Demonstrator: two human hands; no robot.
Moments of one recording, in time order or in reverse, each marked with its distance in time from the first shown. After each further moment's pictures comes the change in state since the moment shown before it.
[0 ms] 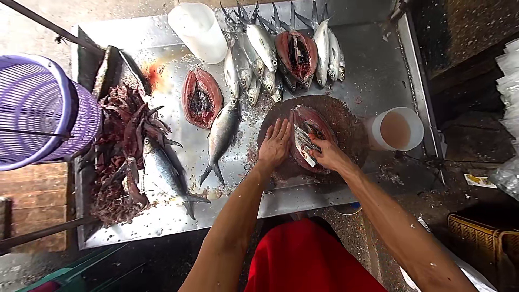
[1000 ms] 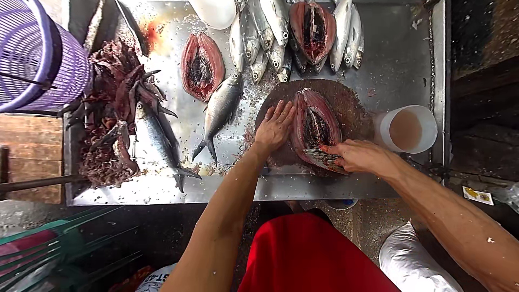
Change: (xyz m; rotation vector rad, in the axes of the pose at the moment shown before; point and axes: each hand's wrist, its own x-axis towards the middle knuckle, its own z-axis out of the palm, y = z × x) left_hand 0.001 0.003 -0.003 0.004 -0.043 -0.008; right_hand -0.038 0.003 -0.069 -0.663 -0.541 -0.099
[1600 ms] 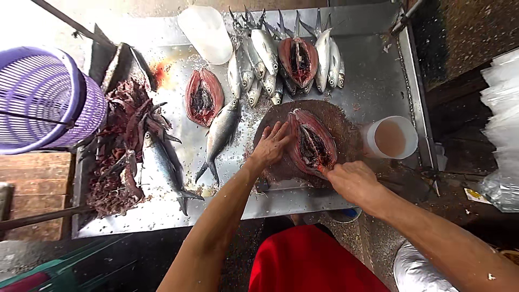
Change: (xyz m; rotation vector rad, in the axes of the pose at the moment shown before) left_hand 0.001 -0.003 -0.022 -0.073 0.000 0.129; right_hand -0.068 -0.069 -0.014 -0.100 0.032 0.191
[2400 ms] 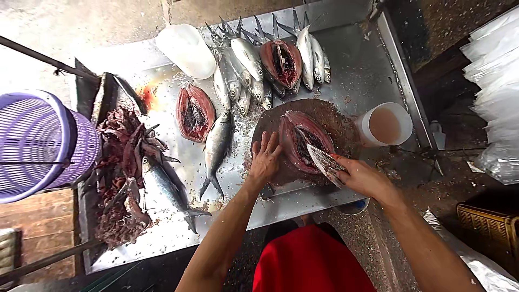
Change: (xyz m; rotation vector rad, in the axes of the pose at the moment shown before) left_hand -0.030 0.005 0.015 0.096 0.130 -0.069; right_hand 0.028 0.044 0.071 0.758 0.252 0.054
